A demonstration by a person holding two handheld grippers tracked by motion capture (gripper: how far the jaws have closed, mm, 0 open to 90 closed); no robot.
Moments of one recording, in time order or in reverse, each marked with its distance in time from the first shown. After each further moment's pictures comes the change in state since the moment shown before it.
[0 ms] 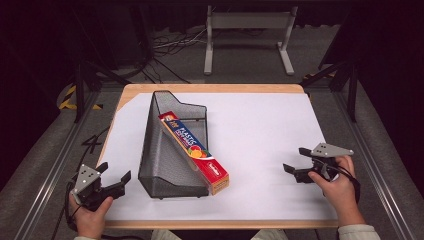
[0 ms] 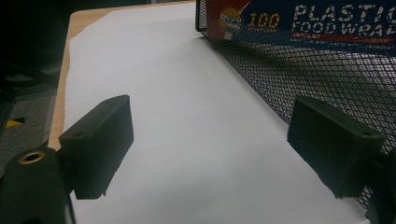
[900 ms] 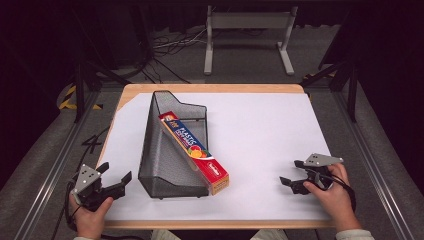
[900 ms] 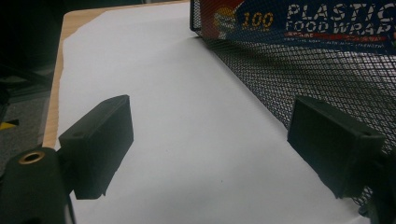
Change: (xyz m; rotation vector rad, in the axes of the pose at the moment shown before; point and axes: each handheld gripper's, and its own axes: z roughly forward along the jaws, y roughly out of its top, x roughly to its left) left arm 0.000 0.000 0.000 0.005 -0.021 0.008; right arm 0.011 -0.027 0.012 0.126 0.046 0.008
